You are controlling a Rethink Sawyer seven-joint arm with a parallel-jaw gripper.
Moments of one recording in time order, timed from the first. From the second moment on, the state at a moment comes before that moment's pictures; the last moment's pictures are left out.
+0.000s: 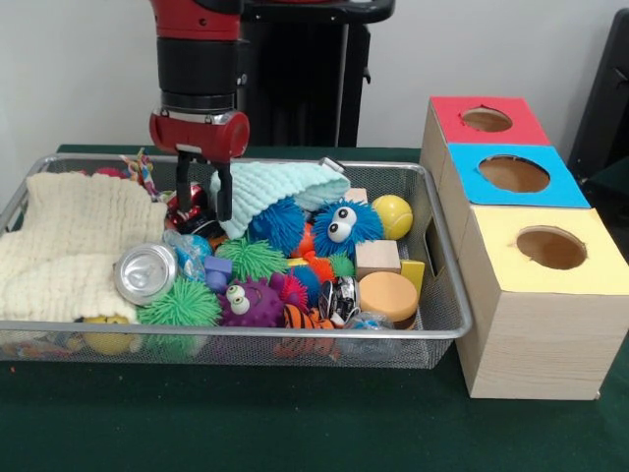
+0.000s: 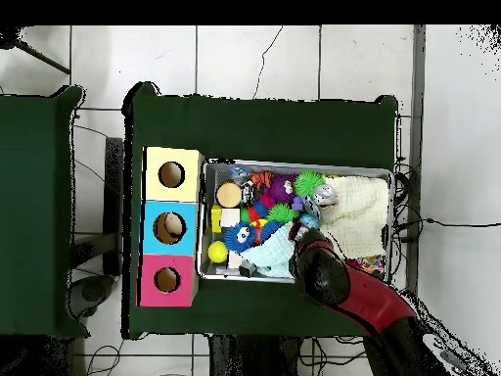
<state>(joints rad) -0.66 -0.63 0.15 2.00 -0.08 -0.06 1.75</state>
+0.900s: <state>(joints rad) -0.77 -0.54 0.15 2.00 -0.08 -0.10 1.75</state>
